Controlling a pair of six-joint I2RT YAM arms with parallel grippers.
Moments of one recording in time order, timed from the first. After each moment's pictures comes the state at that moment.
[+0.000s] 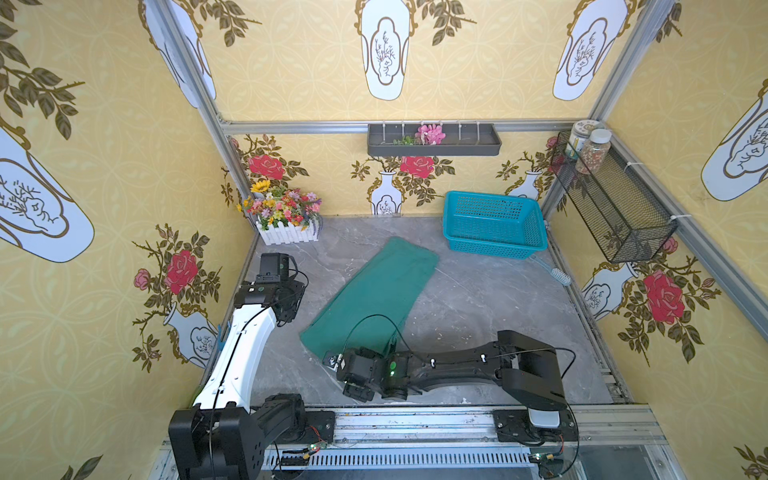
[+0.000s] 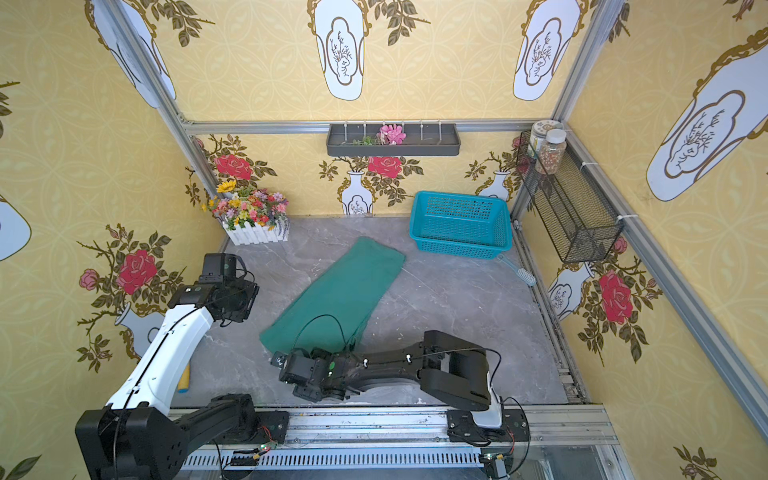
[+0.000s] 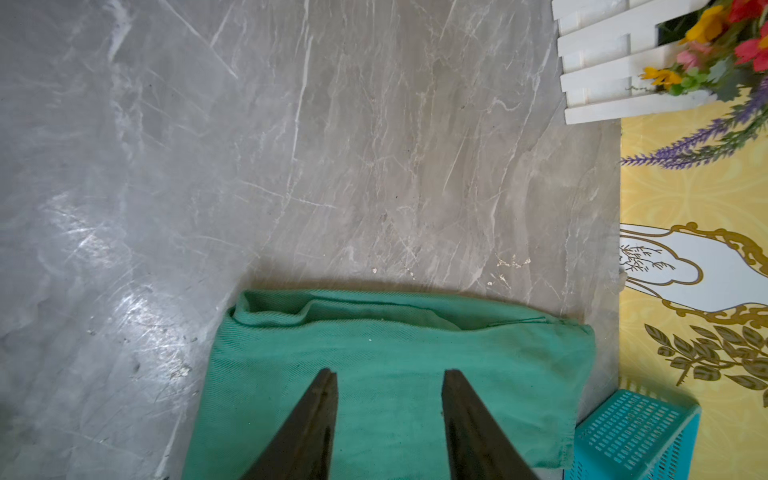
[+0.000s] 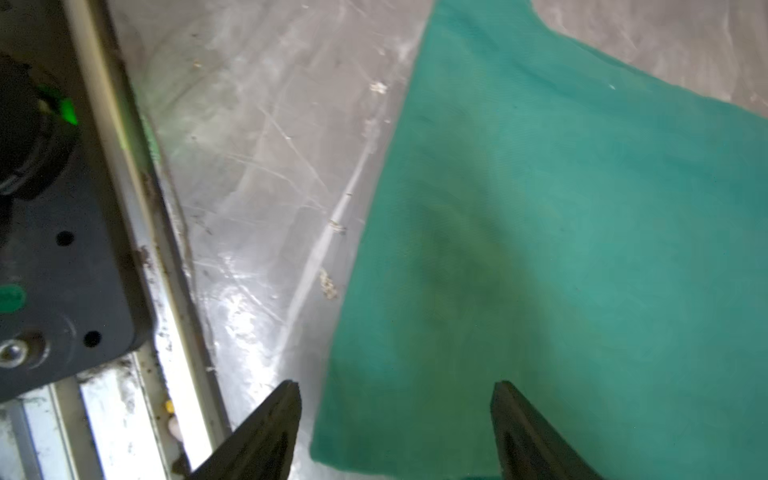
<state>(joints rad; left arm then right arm) 0.03 1.13 0.95 -0.88 -0.06 -1.25 1.41 1.97 1.32 -0.35 0.27 0.02</state>
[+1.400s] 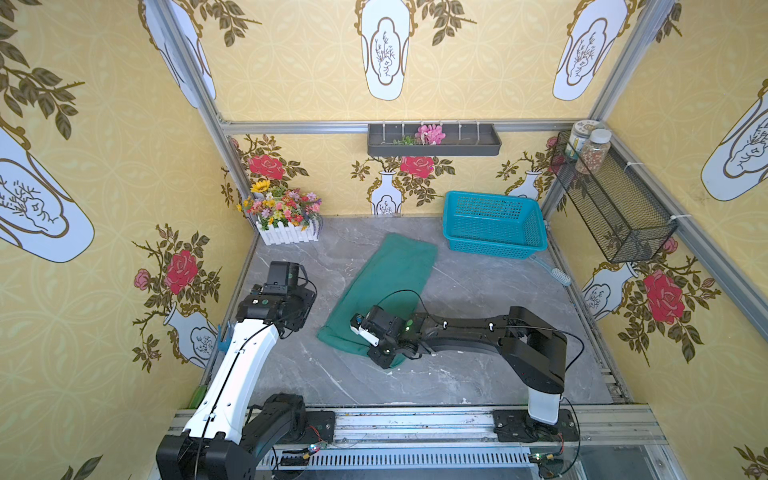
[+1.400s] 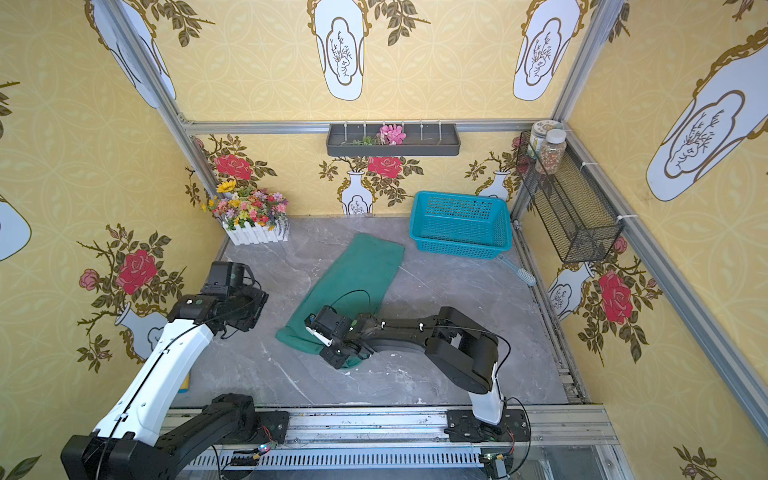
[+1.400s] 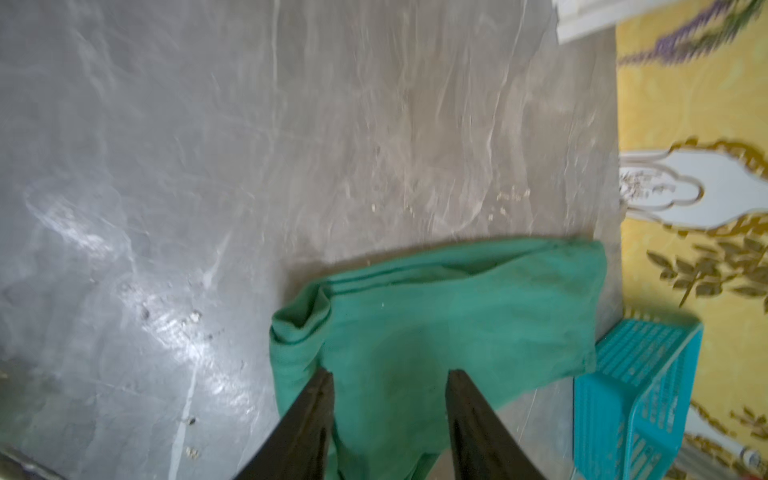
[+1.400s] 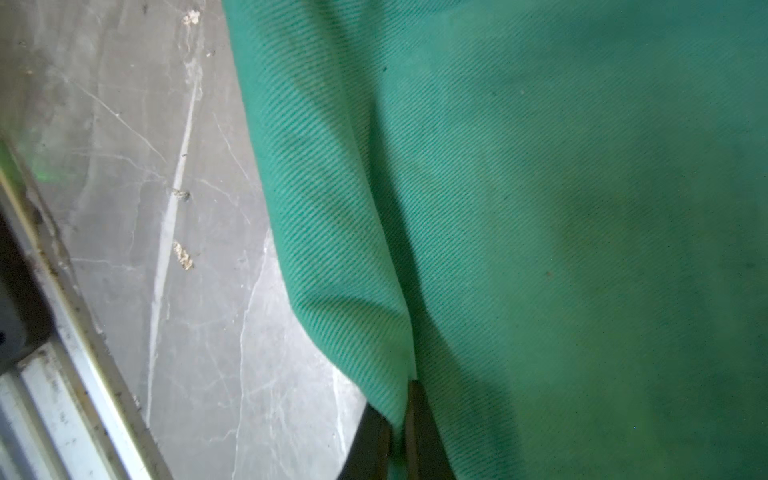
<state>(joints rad) -0.16 1.03 0.91 -0.94 -0.01 -1.27 1.10 1.89 1.23 -0.43 -0.10 0.13</state>
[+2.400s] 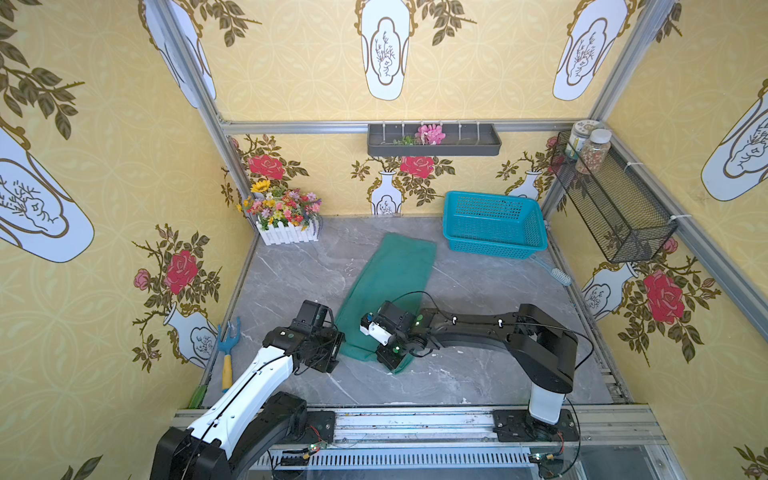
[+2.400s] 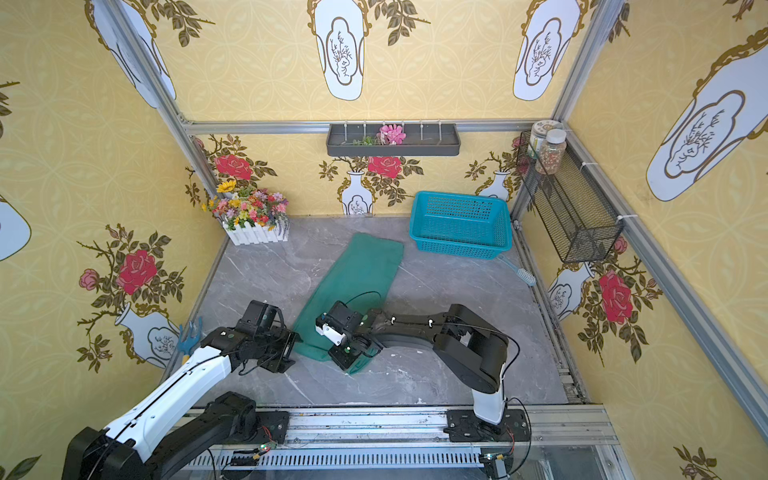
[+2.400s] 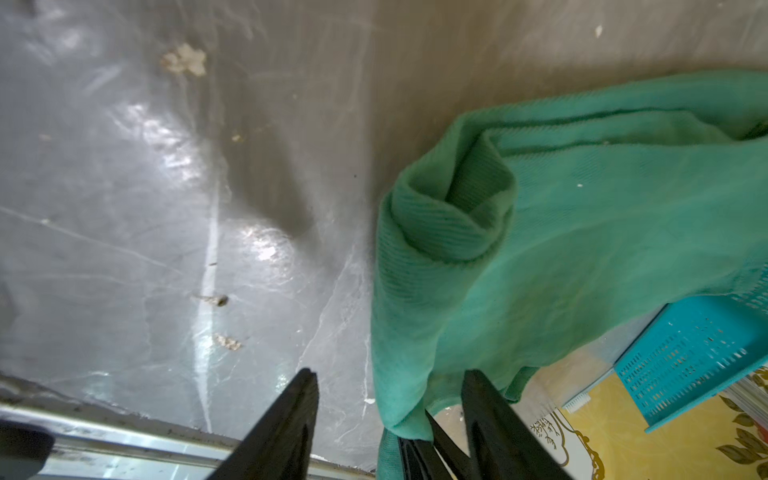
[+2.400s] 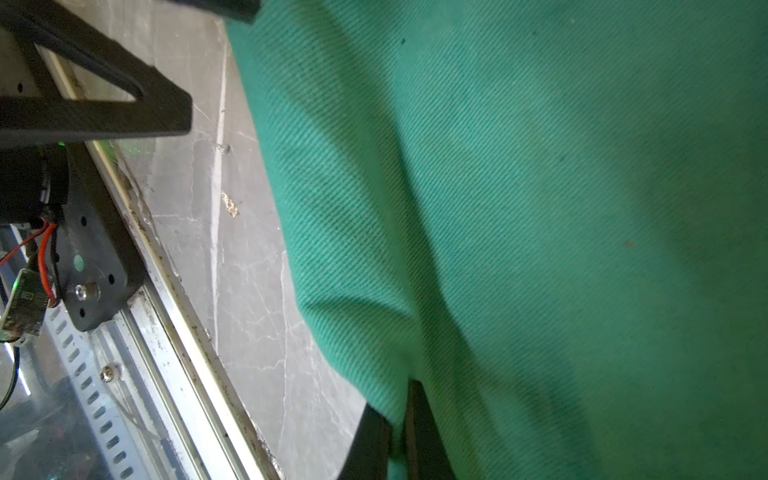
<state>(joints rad) -0.36 0.96 0.52 -0.77 0.24 -1.56 1.06 1.86 1.18 -0.45 -0.26 0.20</state>
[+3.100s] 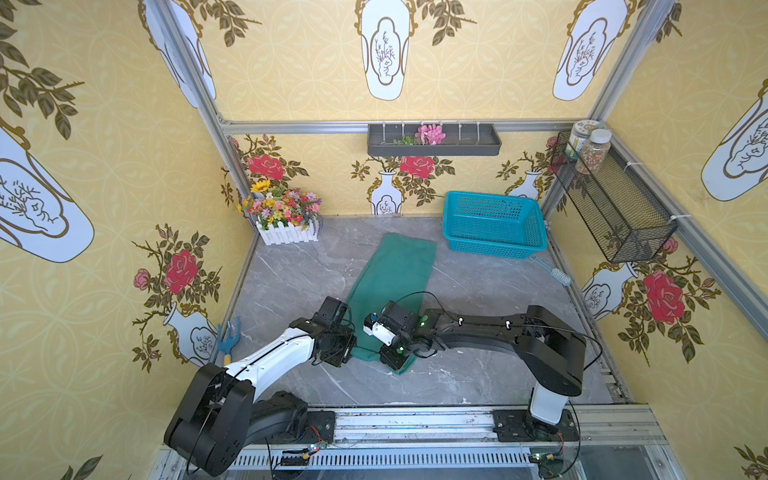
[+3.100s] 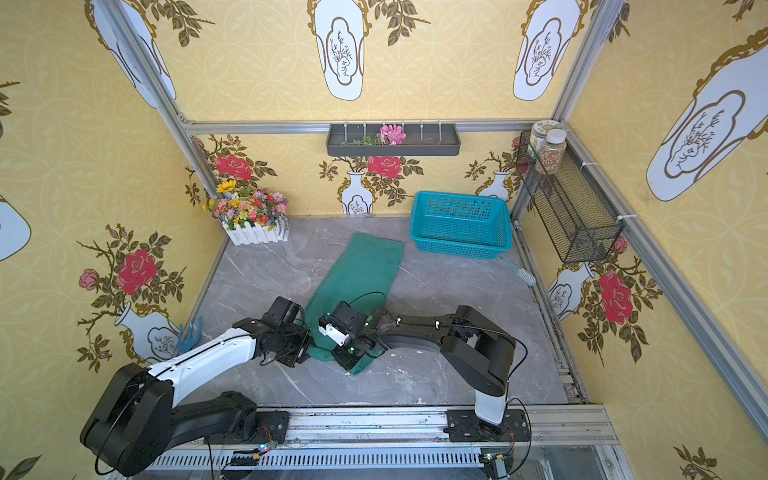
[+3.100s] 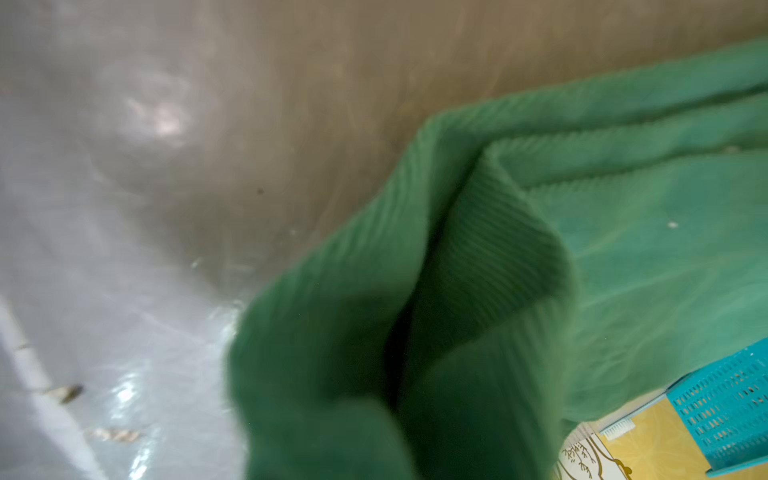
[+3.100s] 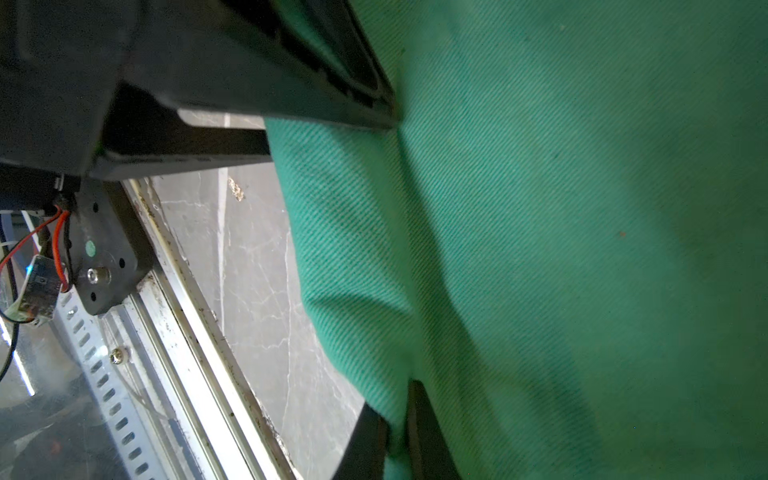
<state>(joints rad) -0.45 1.23 0.52 -0.55 0.23 -1.61 1.06 1.81 1.13 -0.45 -0.26 0.20</state>
